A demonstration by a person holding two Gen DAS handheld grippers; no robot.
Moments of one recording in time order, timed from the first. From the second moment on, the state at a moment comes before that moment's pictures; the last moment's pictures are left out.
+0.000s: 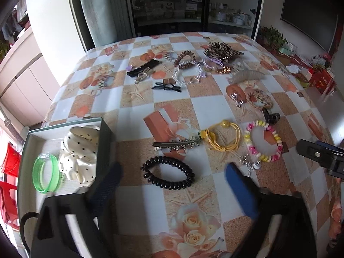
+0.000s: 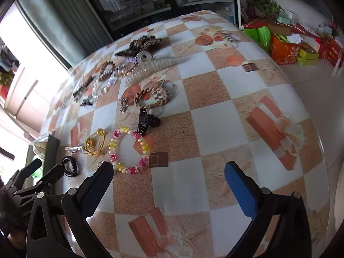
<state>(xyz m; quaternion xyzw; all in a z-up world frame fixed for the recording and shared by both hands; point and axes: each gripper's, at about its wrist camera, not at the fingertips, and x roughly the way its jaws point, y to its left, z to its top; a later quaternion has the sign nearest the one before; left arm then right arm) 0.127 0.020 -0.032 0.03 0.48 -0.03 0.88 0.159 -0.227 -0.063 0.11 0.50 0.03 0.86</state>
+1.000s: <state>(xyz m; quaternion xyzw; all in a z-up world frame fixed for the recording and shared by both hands) 0.132 0.013 -0.067 0.04 0.50 -0.01 0.86 0.180 -0.162 -0.086 -0.04 0.48 0.04 0.88</state>
